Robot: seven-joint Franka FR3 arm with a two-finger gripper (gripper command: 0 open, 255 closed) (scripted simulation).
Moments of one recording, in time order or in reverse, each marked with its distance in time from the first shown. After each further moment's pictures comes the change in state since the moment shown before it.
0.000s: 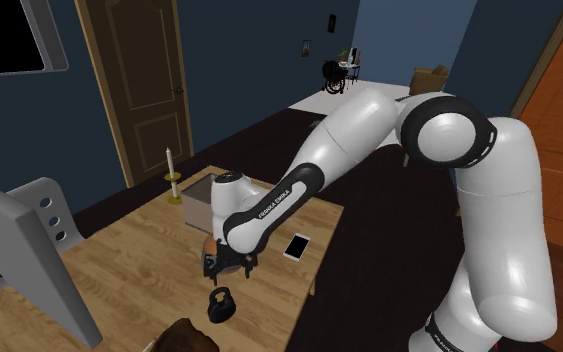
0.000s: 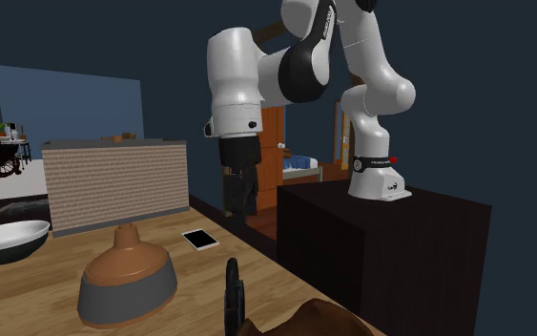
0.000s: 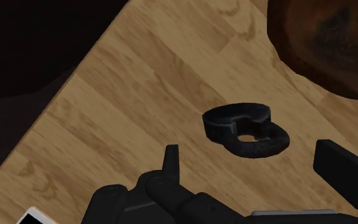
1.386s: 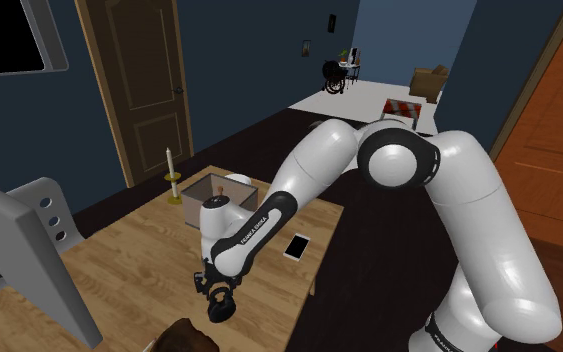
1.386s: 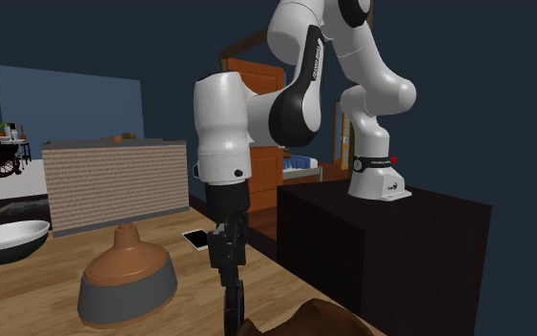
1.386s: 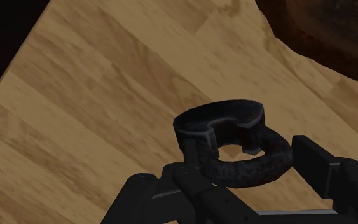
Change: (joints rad) arm 0.063 0.239 -0.047 0.168 -0.043 0.089 0.074
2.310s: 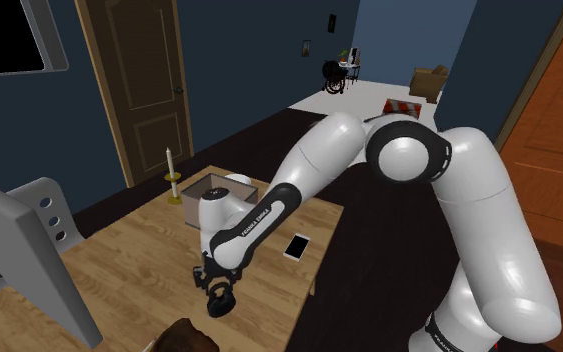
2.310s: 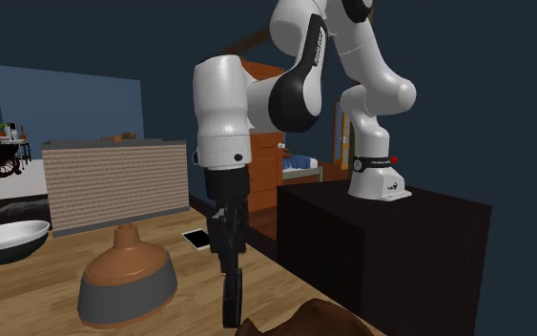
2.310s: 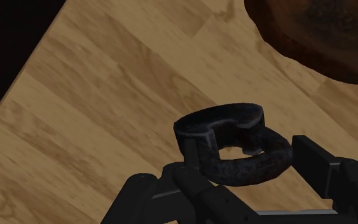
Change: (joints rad) arm -0.008 -0.054 0.010 -0.015 0.010 -0.040 -0.003
